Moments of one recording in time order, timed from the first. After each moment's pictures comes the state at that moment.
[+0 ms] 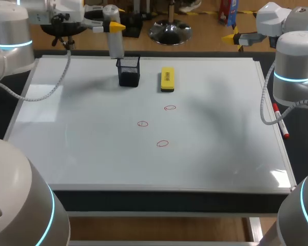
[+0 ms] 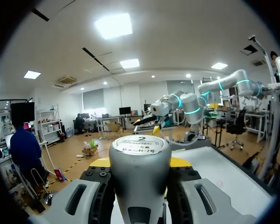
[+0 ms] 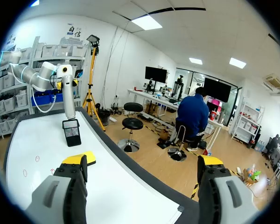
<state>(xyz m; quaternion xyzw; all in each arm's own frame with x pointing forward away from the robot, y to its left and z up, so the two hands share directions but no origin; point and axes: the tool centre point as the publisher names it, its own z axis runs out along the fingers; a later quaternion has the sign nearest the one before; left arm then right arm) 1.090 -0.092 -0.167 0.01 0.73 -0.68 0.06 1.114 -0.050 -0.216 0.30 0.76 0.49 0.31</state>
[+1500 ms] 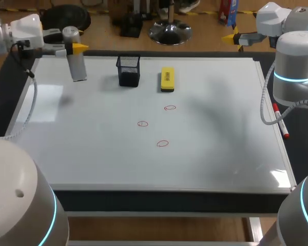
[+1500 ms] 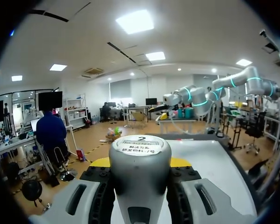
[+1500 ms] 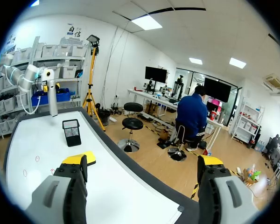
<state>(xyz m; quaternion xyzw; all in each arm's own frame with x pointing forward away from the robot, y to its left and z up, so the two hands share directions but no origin) 1.020 0.025 -0.194 -0.11 0.74 -0.65 0.13 1.114 -0.050 -0.216 0.30 0.76 0.49 0.31</state>
